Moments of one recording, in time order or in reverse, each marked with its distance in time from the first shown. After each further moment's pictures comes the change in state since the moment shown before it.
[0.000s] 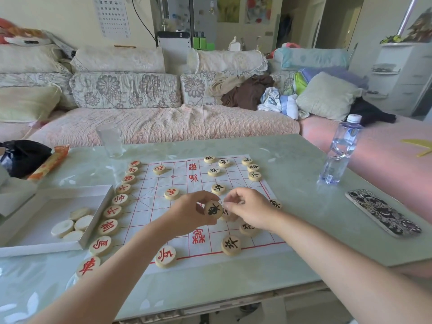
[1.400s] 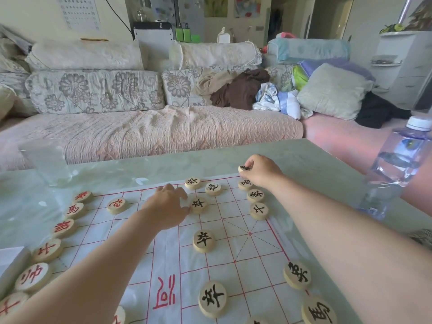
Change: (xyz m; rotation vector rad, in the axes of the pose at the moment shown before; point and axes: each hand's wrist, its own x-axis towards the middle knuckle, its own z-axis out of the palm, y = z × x) left_hand 0.227 -0.072 -0.021 0.660 0.095 -0.178; right_hand 0.280 0.087 -0.109 -0.453 0.373 0.141
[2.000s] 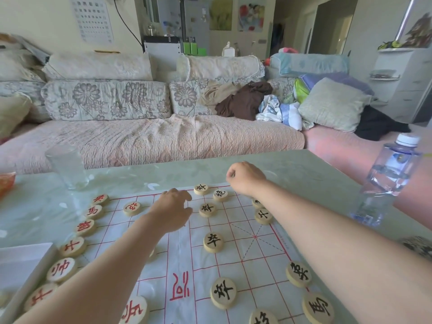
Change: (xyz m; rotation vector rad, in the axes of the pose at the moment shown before) left_hand -0.023 -0.009 -0.022 -0.145 0.040 0.019; right_hand -0.032 -0.066 -0.001 -0.130 -0.070 -0.198
